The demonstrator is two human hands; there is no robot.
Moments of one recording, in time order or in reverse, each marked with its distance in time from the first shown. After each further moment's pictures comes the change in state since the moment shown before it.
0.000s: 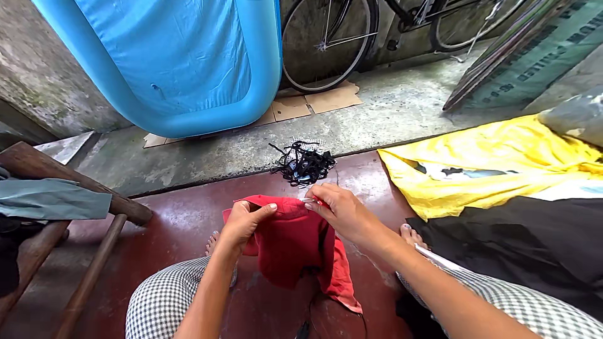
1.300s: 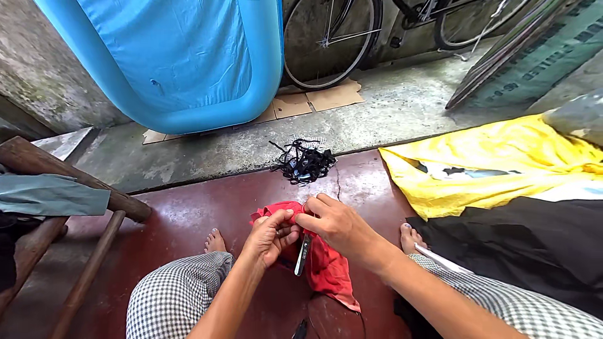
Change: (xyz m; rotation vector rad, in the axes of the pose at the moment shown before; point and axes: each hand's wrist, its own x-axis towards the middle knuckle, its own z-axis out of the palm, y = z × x) left_hand 0.001 -0.022 0.047 -0.558 0.026 -0.310; right_hand -0.012 -0.005 0.017 -0.330 0.060 -0.487
